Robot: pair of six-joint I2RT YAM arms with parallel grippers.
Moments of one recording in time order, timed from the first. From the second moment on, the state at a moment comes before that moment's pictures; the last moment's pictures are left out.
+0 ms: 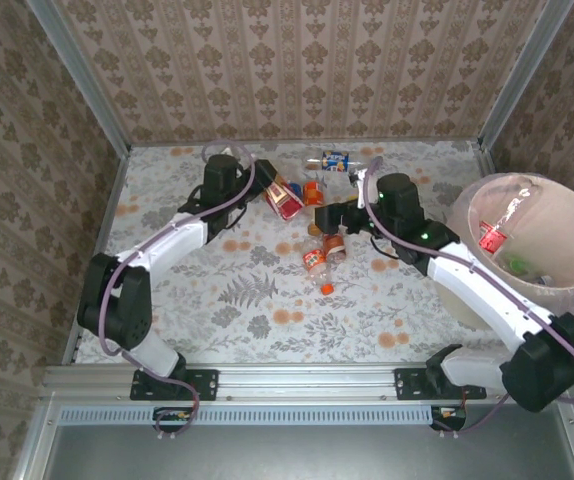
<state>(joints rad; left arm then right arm) -0.47 1.59 1.12 0.09 0.13 -0.88 0.47 1.25 1.03 -0.24 -0.25 0.31</state>
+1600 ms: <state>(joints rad) -0.54 1.59 1.22 0.28 0.68 -0.72 0.47 1.46 1.18 -0.22 -0.50 0.42</state>
